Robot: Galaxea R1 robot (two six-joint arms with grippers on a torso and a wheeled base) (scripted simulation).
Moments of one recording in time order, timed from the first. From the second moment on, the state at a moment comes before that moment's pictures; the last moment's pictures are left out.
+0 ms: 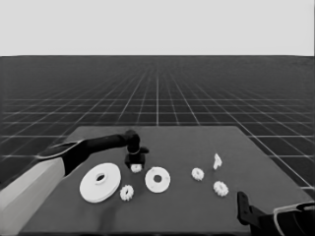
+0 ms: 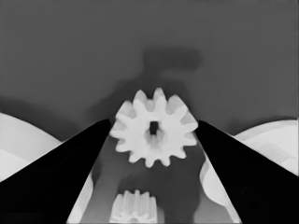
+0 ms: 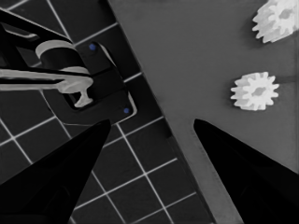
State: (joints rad) left arm 0.15 2.89 -1.92 0.27 1.39 -0.99; right arm -0.35 1.76 -0.39 -0.70 -1.18 0.32
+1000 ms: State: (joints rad) left arm -0.02 2.83 -1.76 0.13 1.49 -1.07; right arm -0.35 1.76 -0.39 -0.70 -1.18 0.32
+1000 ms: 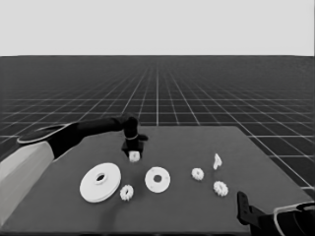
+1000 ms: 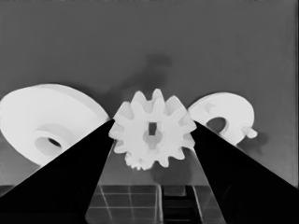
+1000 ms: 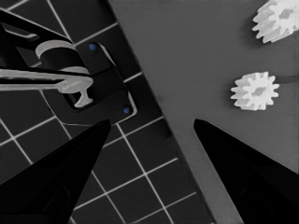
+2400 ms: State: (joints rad) left arm 0.12 3.10 -1.98 0.27 1.44 -1.13; right arm -0.35 1.76 -0.39 -0.70 -1.18 0.32
